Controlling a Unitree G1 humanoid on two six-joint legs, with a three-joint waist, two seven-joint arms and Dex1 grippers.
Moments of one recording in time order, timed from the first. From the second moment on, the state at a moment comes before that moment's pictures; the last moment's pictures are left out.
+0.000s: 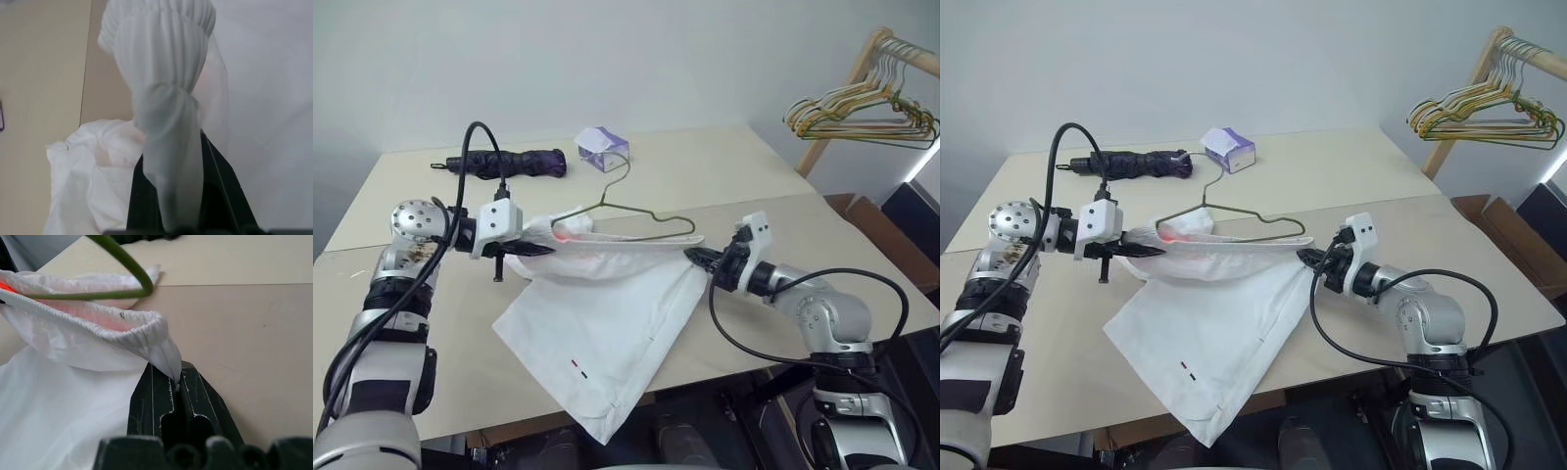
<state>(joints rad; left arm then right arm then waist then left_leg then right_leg) -0.80 0.73 -0.10 0.77 -0.12 -0.37 -1.47 -0.42 -0.42 -0.10 -0.03 0.53 0.81 0.62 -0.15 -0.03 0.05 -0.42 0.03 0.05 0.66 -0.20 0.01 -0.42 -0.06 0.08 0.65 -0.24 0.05</state>
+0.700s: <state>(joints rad) -0.75 0.74 -0.10 0.71 -0.12 -0.38 -1.45 -0.41 -0.45 -0.09 -0.03 0.54 0.82 0.64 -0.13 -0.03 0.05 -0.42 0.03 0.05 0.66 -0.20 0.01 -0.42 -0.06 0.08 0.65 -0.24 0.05</state>
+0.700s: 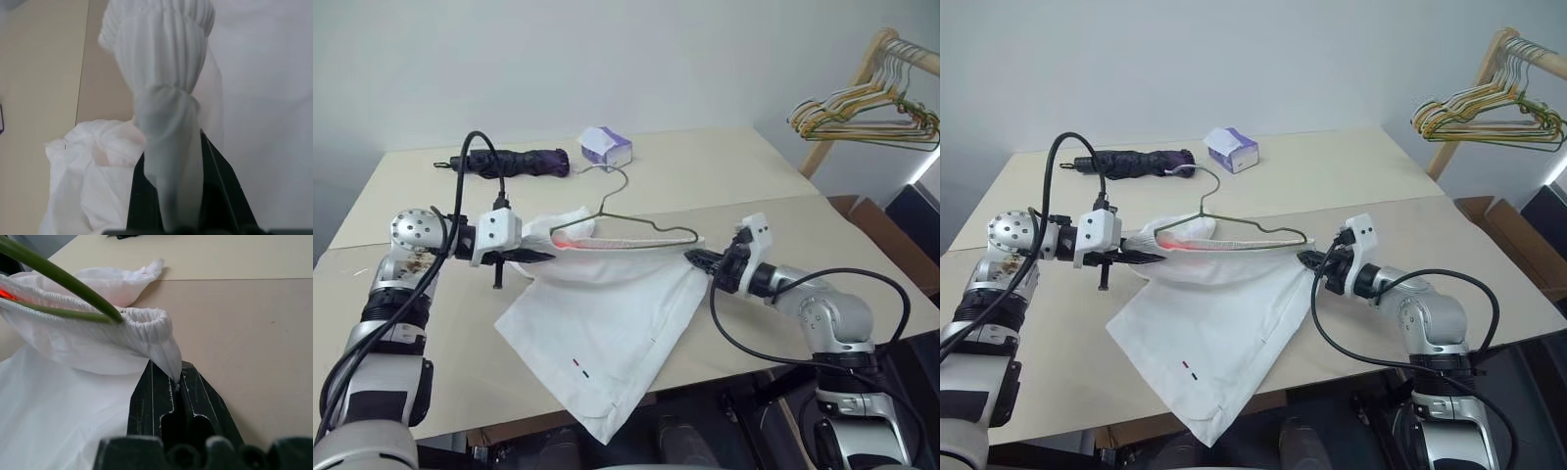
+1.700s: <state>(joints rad) -0.72 0.74 -0.11 0.70 -0.15 -0.40 -1.48 -0.41 -0.48 -0.09 -0.03 0.56 0.83 0.66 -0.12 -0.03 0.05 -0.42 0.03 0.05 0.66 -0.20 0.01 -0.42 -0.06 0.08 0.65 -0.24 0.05</state>
